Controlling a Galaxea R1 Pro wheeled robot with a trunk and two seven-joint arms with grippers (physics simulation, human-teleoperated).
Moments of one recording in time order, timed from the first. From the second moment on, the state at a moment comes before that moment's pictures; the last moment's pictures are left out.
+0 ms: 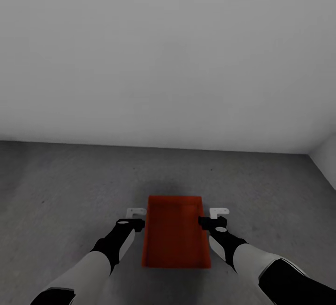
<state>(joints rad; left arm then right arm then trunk) -0.73 -0.16 0.00 -0.40 -0.03 0.27 0.22 -0.85 0.08 0.60 -0.07 -0.55 -0.14 -0.23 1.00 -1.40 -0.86</state>
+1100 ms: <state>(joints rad) -0.73 -0.16 0.00 -0.40 -0.03 0.27 0.22 -0.85 0.08 0.60 -0.07 -0.55 -0.14 -0.23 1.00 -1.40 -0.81</state>
